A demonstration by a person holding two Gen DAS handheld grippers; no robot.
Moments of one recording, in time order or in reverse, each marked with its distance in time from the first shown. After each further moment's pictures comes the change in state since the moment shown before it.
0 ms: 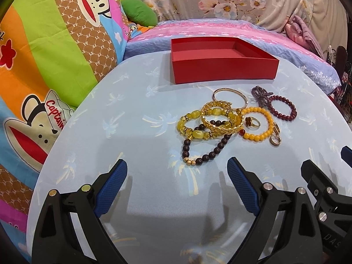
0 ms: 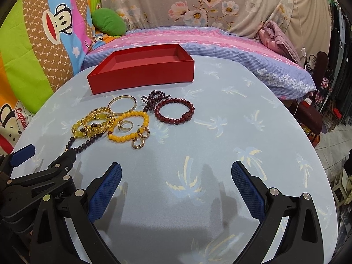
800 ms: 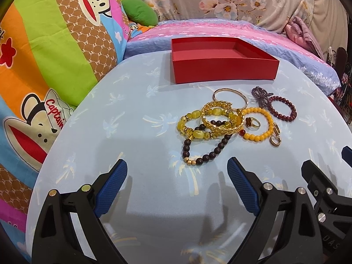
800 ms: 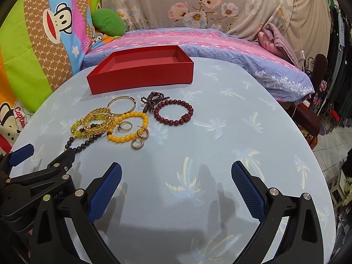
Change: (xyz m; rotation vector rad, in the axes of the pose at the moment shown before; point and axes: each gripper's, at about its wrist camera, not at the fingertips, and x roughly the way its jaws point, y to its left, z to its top) left arm -0.001 -0.001 -0.003 -0.002 -0.001 0.000; right arm -0.003 -0.001 -0.001 -0.008 -0.006 -0.012
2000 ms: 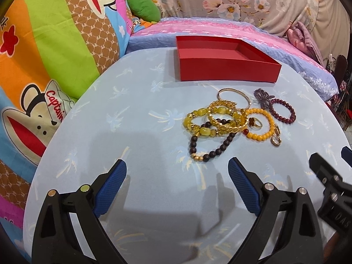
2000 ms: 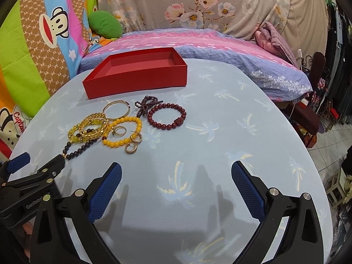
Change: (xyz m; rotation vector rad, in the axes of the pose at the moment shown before) left arm -0.003 0.018 0.000 -0.052 0.028 -0.036; right arm -0.003 -0.009 0.011 0.019 0.005 -0.007
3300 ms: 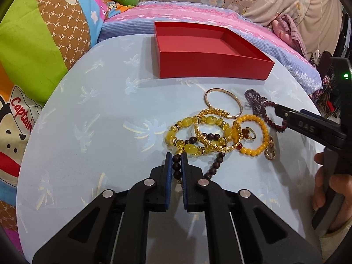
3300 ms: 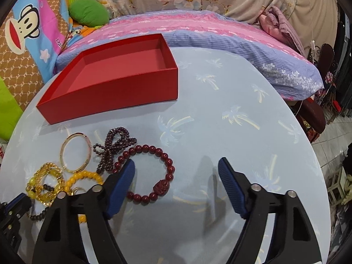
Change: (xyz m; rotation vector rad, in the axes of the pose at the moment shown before) left arm 0.040 0.004 0.036 0.036 0.112 -0.181; right arm 0.109 -0.013 0.075 0.016 0.137 -0.016
